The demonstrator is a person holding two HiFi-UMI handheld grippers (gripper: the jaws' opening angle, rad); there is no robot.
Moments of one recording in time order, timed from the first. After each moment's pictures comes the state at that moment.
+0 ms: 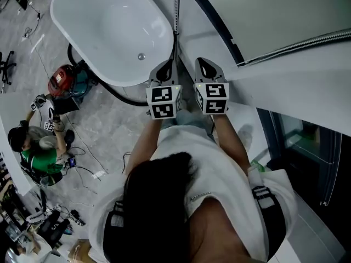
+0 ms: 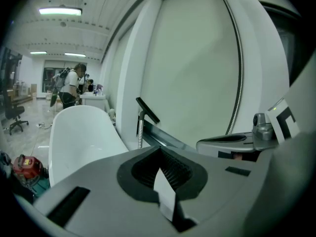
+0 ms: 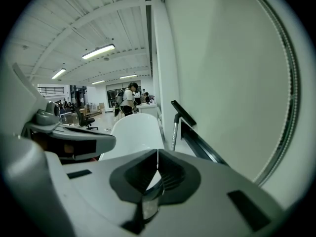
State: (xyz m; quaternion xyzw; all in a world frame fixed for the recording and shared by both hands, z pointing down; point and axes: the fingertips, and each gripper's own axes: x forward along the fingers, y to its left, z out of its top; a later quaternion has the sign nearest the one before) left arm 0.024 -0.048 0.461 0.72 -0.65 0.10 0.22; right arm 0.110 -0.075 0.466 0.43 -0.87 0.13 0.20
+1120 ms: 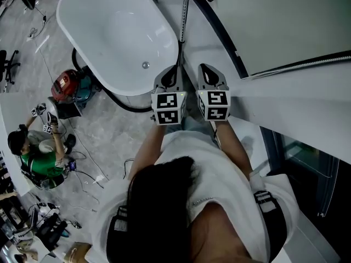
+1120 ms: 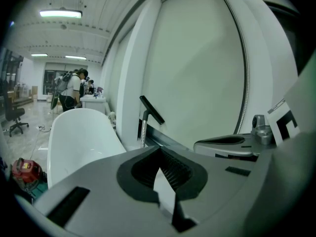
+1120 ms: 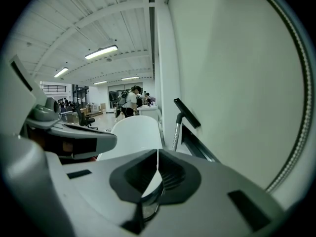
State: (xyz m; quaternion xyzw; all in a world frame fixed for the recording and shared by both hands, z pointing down) left arm 0.011 -0.080 0.455 0.72 -0.66 0.09 0.21; right arm 0.092 -0.107 0.463 0.43 -0.87 0.11 0.20
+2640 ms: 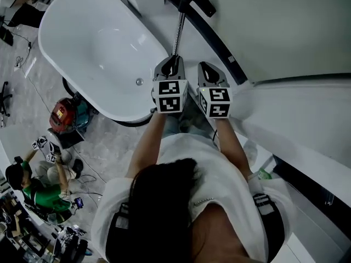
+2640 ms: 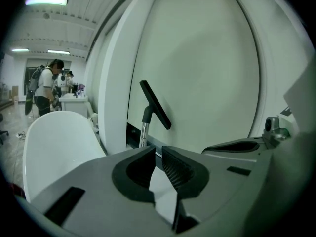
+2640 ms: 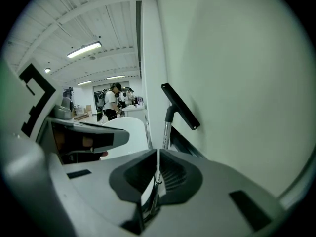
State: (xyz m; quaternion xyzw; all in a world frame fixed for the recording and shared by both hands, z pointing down) left arm -0.022 -0.232 0.463 0.77 -0.60 0.11 0.20; right arm 0.062 -0.220 0.467 0.49 -0.84 0.13 0.20
